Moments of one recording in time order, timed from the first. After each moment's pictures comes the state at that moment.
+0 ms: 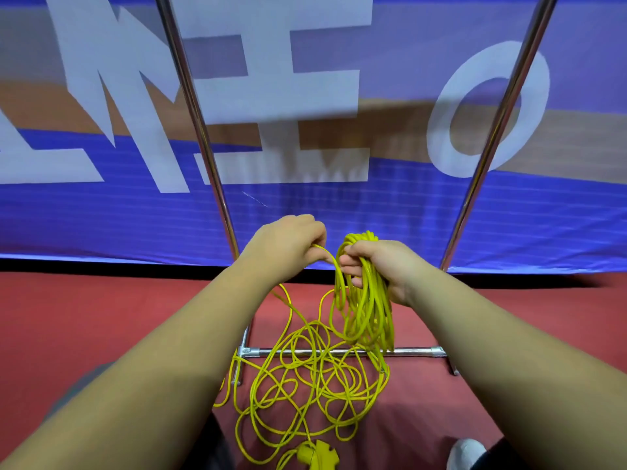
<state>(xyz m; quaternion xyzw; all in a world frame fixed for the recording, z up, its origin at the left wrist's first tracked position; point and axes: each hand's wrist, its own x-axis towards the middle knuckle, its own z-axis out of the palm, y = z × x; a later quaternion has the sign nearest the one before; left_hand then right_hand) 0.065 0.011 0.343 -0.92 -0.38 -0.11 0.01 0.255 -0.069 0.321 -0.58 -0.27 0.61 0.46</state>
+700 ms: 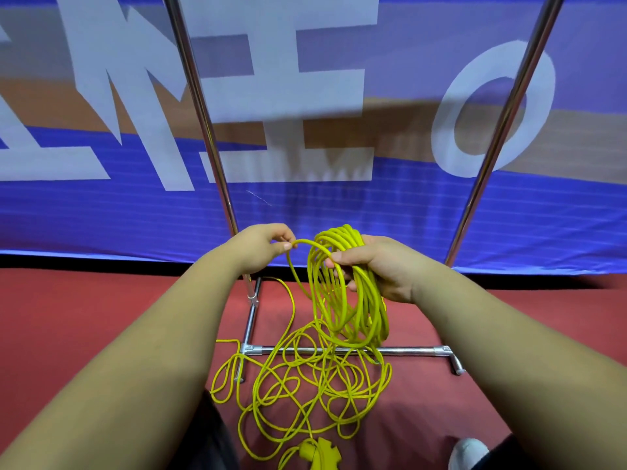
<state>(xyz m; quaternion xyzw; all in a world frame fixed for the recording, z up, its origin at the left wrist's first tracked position) 0.009 0.050 0.322 -0.83 -0.48 -0.11 -0.25 0.249 -0.076 0.333 -0.48 -0.42 0.66 0.40</state>
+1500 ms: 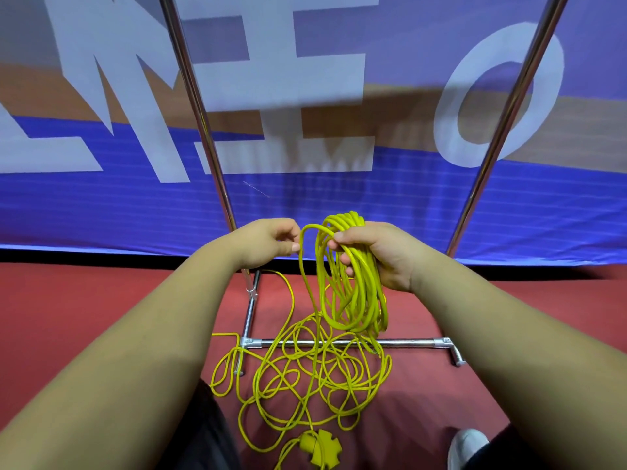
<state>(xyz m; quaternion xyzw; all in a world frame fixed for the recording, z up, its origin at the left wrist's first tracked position) 0.015 0.052 0.321 -0.84 -0.42 -0.08 -0.34 0.247 -0.068 0.337 -0.49 -0.36 0.66 0.43</state>
